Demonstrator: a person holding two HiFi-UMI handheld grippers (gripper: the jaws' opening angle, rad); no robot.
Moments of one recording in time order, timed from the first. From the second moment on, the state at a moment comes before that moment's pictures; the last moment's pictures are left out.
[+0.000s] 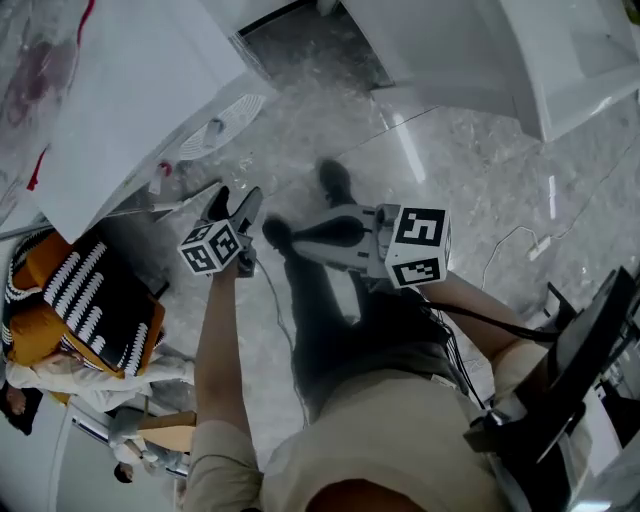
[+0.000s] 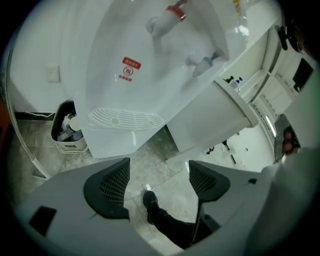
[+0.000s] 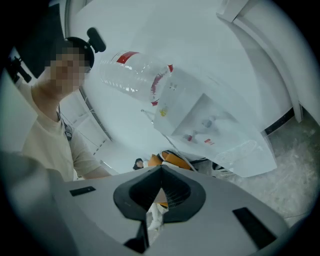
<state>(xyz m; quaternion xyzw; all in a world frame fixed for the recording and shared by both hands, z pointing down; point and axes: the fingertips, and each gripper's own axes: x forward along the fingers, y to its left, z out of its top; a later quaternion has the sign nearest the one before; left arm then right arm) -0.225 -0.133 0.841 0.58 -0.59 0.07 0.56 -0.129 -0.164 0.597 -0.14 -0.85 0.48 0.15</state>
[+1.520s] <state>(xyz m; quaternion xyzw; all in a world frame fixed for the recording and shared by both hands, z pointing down) -0.333 0.005 0.401 0.67 -0.70 -0.04 0.24 -0.250 0.013 0.318 -0.29 -0.88 0.36 0.08</state>
